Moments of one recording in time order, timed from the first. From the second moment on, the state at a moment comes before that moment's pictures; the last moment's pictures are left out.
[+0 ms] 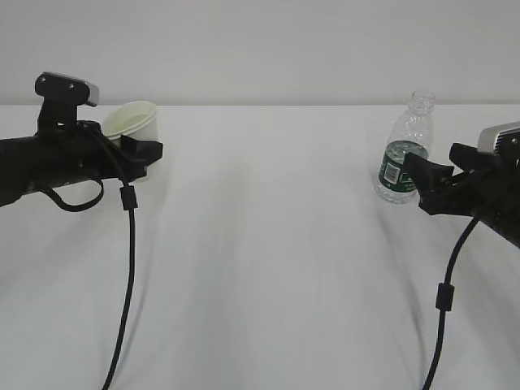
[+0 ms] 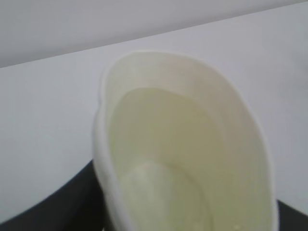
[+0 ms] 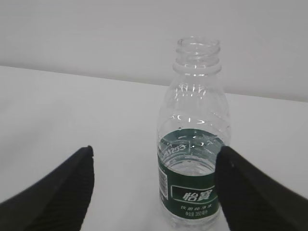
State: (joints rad) left arm -0.18 1.91 -0.89 0.57 -0.62 -0.45; right arm 0.00 1.87 -0.51 -0.31 -1.15 0.08
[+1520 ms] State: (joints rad) left arm -0.14 2.06 -0.89 0.31 -0.76 -0.29; right arm 0.00 1.87 -0.51 -0.32 -1.15 0.09
